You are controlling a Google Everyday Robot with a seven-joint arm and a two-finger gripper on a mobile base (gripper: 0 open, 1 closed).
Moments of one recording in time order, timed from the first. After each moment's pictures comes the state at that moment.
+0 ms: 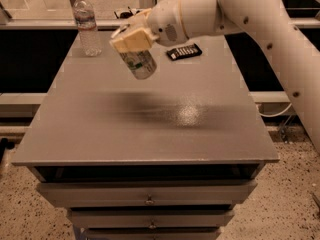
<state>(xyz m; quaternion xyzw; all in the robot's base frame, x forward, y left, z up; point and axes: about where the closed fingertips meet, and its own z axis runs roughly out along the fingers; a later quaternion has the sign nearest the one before) 0.605 0.057 0.995 -0.63 -0.53 -0.48 0.32</state>
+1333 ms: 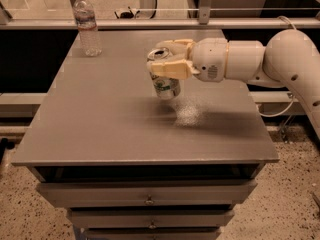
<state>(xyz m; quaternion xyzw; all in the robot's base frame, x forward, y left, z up) 0.575 -0.019 0.956 -0.59 -0.47 -0.55 0.36</state>
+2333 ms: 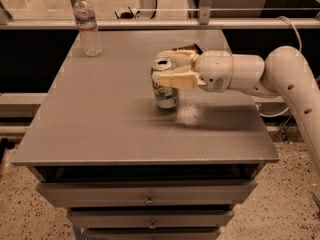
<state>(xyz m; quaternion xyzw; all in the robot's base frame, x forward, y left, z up) 0.564 -0.029 0.936 -0.53 -0.48 -0.56 0.43</state>
